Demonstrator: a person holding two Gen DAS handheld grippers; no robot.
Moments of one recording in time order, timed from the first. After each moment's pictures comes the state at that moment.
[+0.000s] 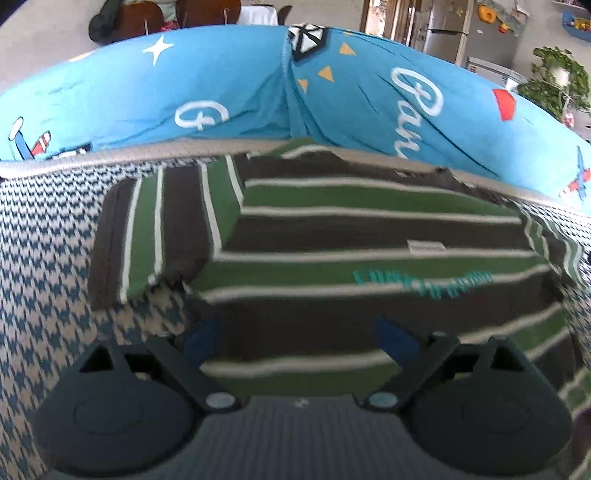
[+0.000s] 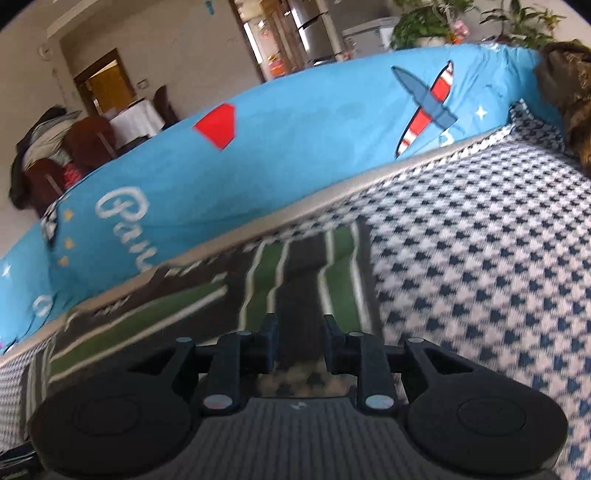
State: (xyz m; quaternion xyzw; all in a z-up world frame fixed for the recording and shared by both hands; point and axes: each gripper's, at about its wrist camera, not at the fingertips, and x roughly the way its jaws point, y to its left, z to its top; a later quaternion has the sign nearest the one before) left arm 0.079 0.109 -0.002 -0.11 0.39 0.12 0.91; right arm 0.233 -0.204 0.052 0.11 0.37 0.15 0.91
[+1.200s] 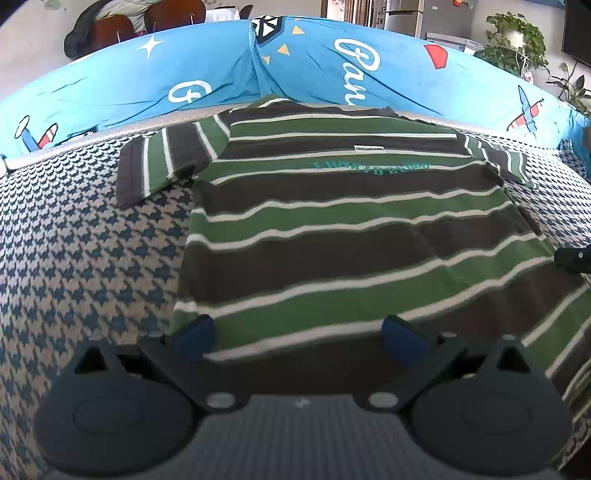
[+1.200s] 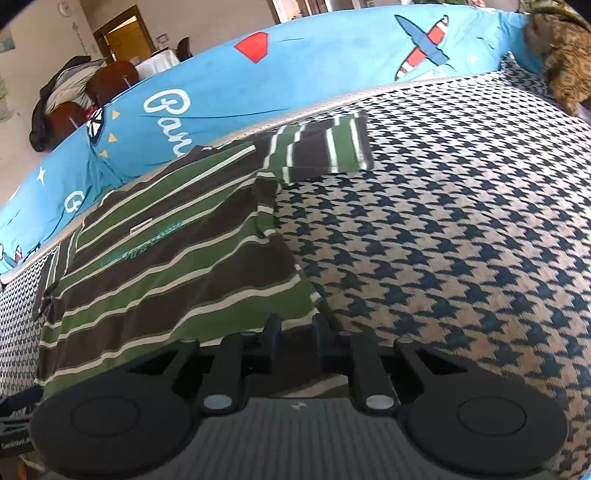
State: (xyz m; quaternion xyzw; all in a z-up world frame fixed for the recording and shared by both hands) left arm -0.036 0.064 -0.012 -0.06 0.40 0.09 0.91; right arm 0.109 -0.225 0.022 0.07 0.42 0.17 0.89
